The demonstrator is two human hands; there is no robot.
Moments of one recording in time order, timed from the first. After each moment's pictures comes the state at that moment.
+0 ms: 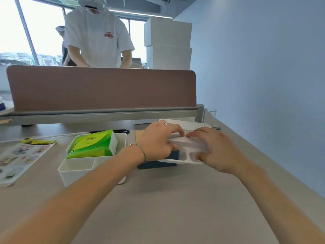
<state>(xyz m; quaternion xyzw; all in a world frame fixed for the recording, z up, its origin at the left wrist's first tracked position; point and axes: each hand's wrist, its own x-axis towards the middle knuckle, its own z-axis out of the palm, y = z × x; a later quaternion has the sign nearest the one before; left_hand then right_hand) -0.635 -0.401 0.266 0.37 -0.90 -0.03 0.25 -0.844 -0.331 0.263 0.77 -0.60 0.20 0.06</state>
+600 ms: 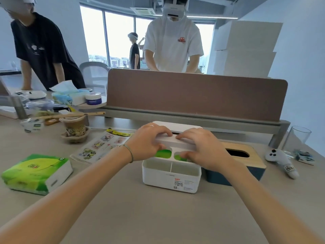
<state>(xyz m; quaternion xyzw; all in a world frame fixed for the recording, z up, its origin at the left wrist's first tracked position) -0.383 -0.427 0.253 0.53 -0.81 -0.04 0.25 -0.616 -0.436 0.256 0.87 -0.43 0.22 0.03</state>
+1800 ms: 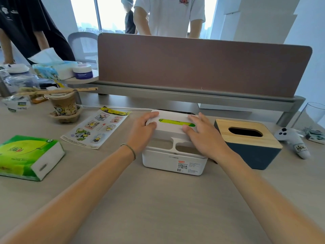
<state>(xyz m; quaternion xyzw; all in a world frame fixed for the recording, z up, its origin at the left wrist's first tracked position) -0.386 -0.451 0.183 0.57 -0.57 -0.30 0.51 -0.597 -0.458 0.200 0.76 -0.59 0.24 -0.15</state>
